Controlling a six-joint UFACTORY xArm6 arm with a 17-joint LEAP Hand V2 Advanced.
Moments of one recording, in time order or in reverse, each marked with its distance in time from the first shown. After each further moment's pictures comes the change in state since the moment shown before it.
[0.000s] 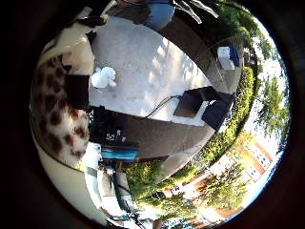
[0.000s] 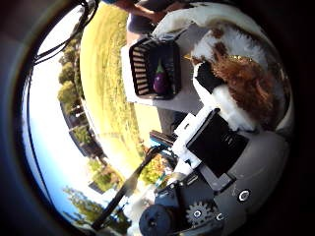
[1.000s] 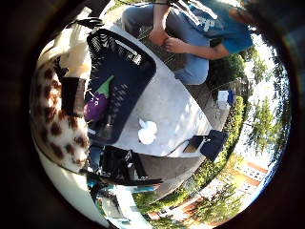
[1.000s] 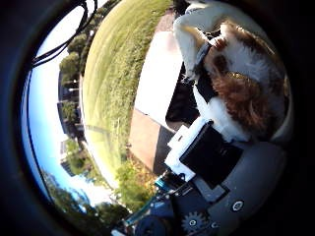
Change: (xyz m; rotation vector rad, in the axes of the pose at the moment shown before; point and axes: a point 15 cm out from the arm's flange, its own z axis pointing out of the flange) arm -0.213 -0.204 0.136 0.140 0.095 -0.145
